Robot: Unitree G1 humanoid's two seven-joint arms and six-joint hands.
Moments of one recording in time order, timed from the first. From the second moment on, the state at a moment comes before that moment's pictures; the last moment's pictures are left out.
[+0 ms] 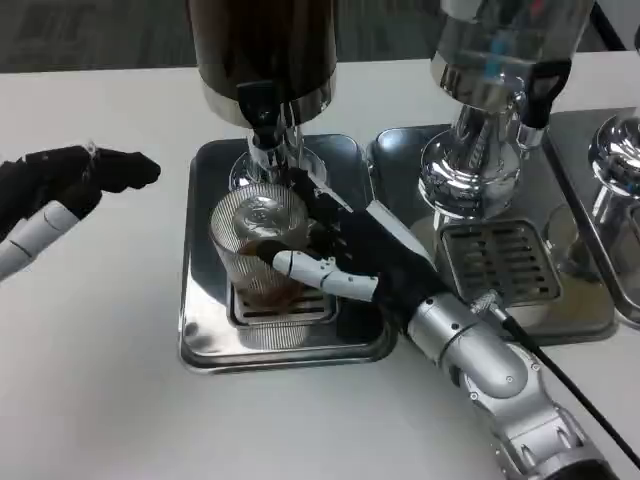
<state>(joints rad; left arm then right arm) -0.41 0.64 0.21 1.00 -0.18 -0.99 -0.75 -0.43 -0.02 0.21 0.63 -0.16 -0.23 0.21</state>
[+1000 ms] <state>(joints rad) -0.41 0.64 0.21 1.00 -0.18 -0.98 -0.75 -0.37 -0.08 0.19 0.52 -0.15 -0.21 0.25</state>
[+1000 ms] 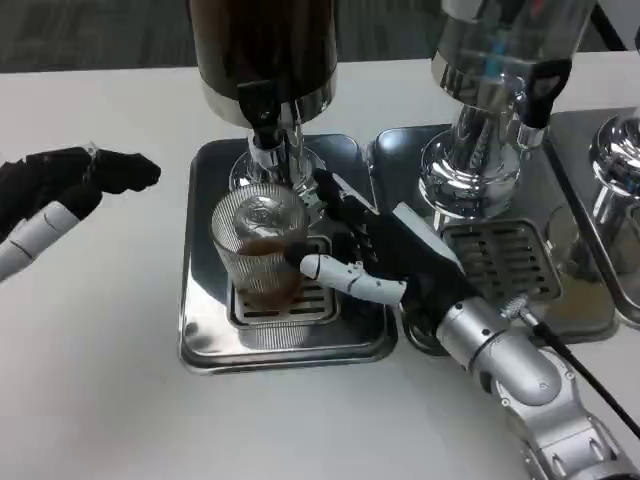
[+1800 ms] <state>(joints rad) -0.41 0.65 0.21 1.00 -0.18 -0.98 -0.75 -0.37 -0.08 0.24 0.47 -0.23 -0.16 0.20</state>
